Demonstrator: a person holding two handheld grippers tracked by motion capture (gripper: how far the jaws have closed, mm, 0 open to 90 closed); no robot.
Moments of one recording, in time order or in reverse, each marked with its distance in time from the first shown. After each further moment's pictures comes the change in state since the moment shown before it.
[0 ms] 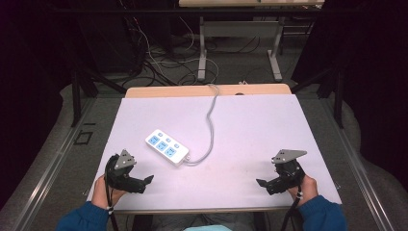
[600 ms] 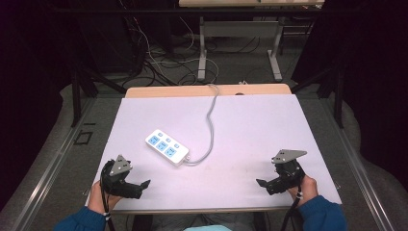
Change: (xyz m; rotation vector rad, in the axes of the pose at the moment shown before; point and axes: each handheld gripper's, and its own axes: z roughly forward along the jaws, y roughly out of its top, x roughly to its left) left arm -0.003 -0.016 -0.007 -0.011 0.000 -0.013; right arm 0.000 0.000 0.000 0.003 0.005 0.002
